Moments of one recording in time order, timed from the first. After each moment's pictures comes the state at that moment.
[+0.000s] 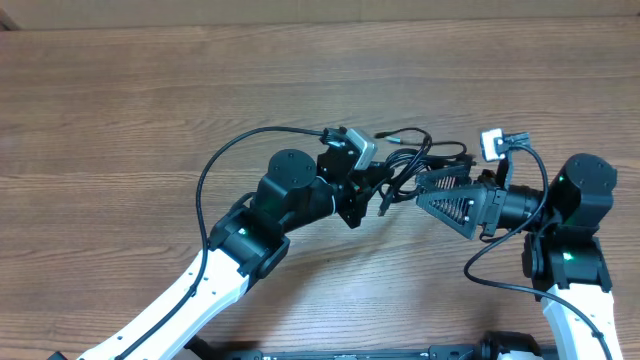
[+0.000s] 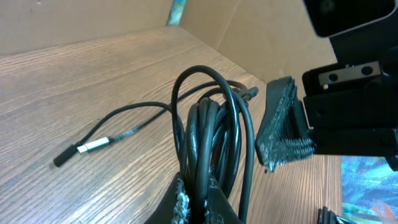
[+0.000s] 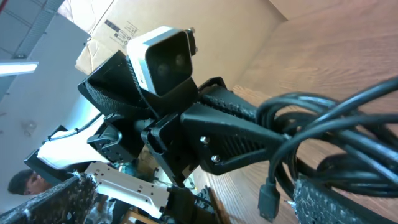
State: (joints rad) left arm -0.68 1.26 0.86 0.12 0.41 -0.26; right arm -0.10 0.95 0.67 0.09 -1.42 0.67
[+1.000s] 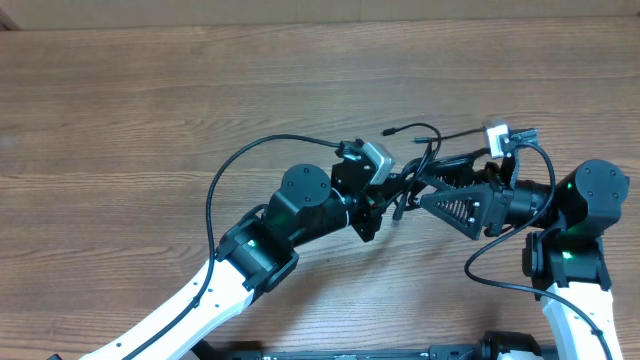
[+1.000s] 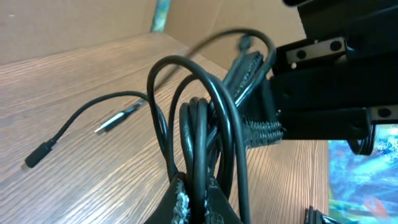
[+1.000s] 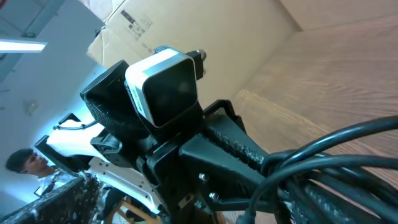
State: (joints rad) left arm -0.77 1.24 0.86 0.14 0.35 -0.27; right arm -0.10 0.96 0.66 0.33 -1.47 0.80
